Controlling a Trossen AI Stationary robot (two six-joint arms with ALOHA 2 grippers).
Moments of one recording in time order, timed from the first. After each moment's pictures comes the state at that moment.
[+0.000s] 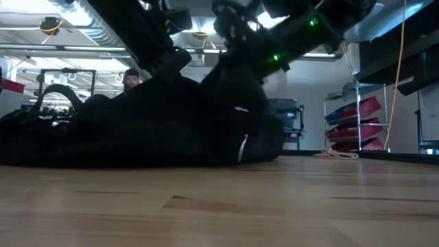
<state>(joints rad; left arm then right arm) -0.26 1.57 0.99 -0.43 -1.01 -0.37 0.17 1.87 1.02 0.34 0.44 -0.52</state>
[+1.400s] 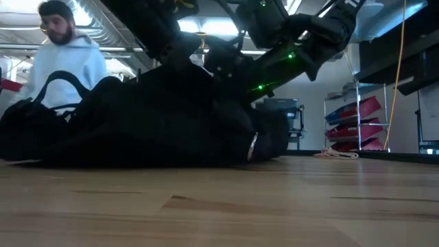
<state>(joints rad) -0.28 1.57 1.01 -0.30 -1.05 -0.25 0.07 1.98 1.02 0.49 0.45 -0.64</state>
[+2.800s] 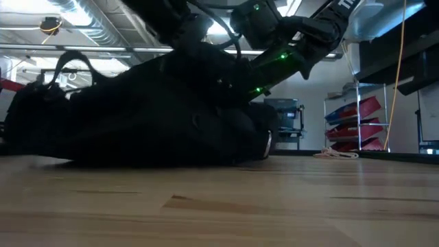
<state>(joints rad) -0.31 1.57 1.04 -0.10 -1.06 -0.03 0.03 1.98 1.05 0.45 0.50 -0.89</state>
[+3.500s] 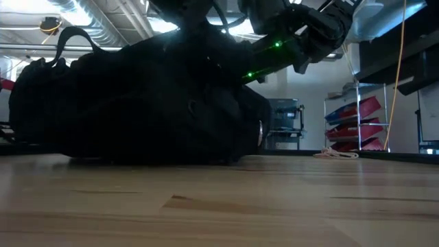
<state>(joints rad) -0.34 1.56 1.11 -0.11 -1.11 0.08 0.06 1.98 1.05 0.68 0.66 -0.90</state>
